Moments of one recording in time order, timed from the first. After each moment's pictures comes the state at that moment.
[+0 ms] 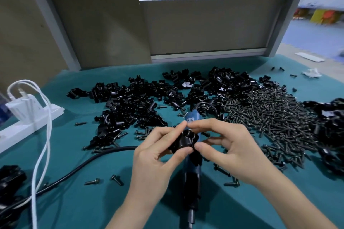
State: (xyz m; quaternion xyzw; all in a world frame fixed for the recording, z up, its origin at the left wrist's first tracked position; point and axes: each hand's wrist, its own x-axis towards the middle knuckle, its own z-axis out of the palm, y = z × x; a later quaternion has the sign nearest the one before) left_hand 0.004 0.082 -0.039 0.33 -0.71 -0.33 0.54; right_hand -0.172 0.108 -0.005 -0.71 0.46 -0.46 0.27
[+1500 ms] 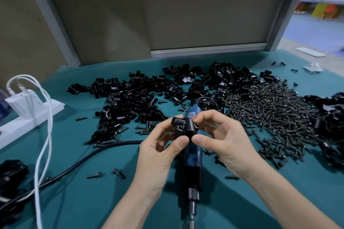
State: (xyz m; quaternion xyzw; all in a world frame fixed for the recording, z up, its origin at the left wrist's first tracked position) left_hand -0.001 0.078 -0.050 0.30 -0.52 -0.60 0.53; right_hand -0.160 0.098 -0.021 -0.56 0.39 -0.57 0.46
